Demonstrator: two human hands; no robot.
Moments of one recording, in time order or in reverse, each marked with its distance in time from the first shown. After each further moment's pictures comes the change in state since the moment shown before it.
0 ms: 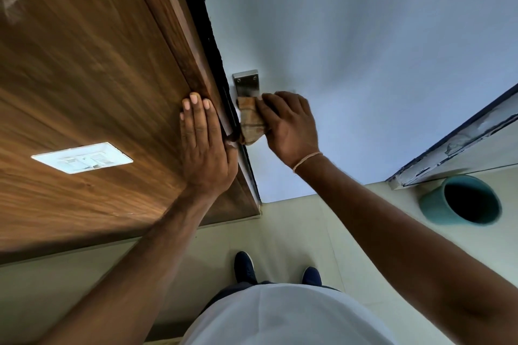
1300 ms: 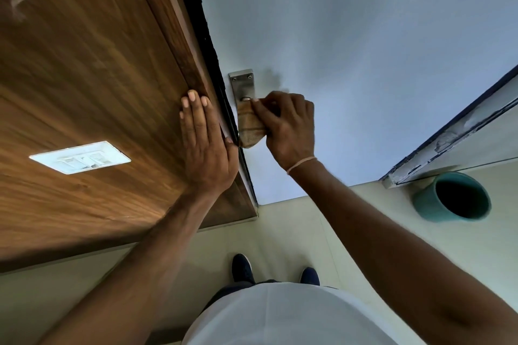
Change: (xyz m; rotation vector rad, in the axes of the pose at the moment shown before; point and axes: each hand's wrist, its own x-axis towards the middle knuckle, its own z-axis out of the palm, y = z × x) left_hand 0.002 0.013 -0.009 -0.065 -0.014 -0.049; right_hand -0.010 -0.014 -0.015 0.045 0.120 0.087
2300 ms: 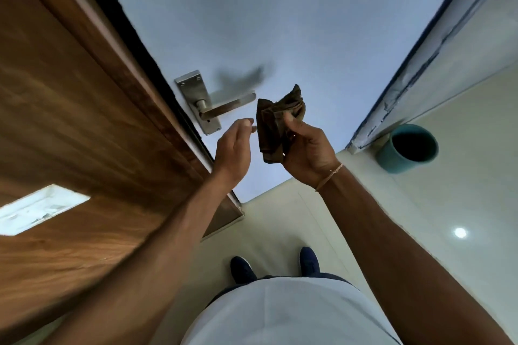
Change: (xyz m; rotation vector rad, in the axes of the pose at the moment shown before) left_hand 0.021 0.082 0.021 -0.995 -0.754 -0.464; right_hand -0.058 0.021 -0.078 1.689 -0.101 1.339
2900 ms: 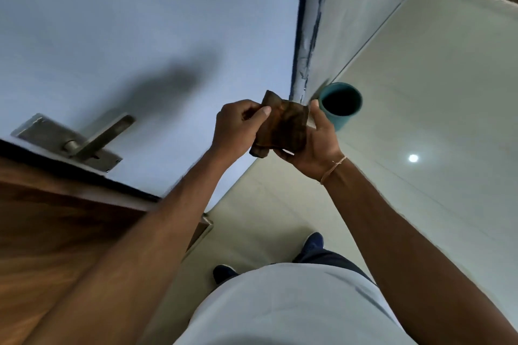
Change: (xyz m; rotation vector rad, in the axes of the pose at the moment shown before) left_hand 0.017 0.069 0.179 0.232 -0.371 0.259; right_hand -0.081 -0.055 -0.174 0.206 0.431 -0.029
